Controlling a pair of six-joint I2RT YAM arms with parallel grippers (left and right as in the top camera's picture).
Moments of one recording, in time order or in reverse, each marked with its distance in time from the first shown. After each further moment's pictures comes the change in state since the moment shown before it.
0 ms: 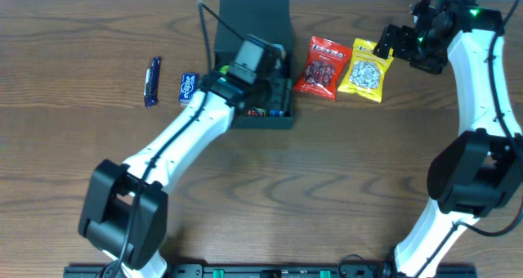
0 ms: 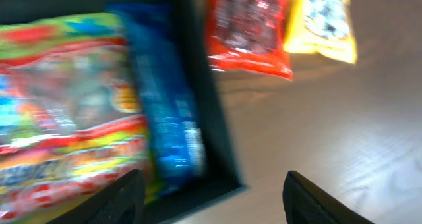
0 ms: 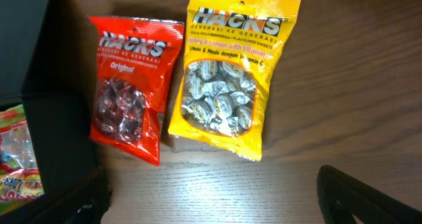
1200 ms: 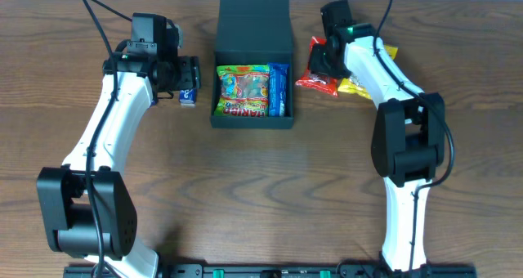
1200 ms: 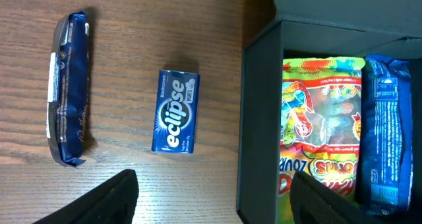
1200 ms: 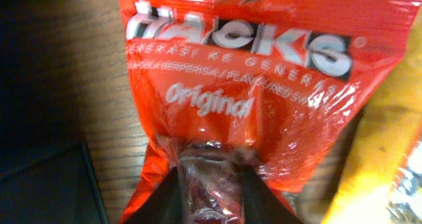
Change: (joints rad) left arm 0.434 -0.032 0.001 -0.147 -0.048 0.197; right arm 0.354 0.287 -0.018 0.279 0.244 0.321
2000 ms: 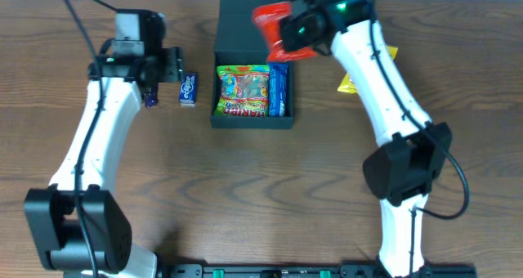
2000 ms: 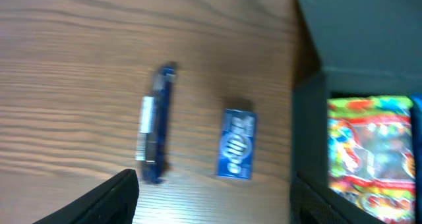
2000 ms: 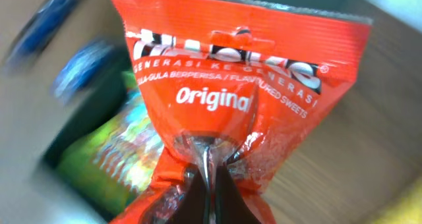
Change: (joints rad) left arm 0.056 -0.085 0.000 0.053 -0.162 0.091; right arm 0.190 -0.138 0.333 -0.252 -0.243 -0.666
